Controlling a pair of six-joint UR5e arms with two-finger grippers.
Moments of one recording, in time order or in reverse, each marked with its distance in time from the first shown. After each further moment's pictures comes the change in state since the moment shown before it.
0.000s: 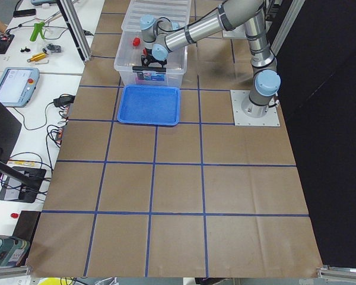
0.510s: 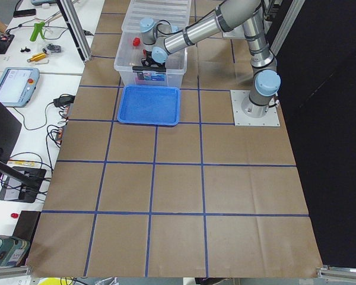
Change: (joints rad) left arm -0.001 -0.012 -0.002 0.030 0.001 0.027; right arm 0.146 -0.004 -0.209 0.270 0.007 0.239
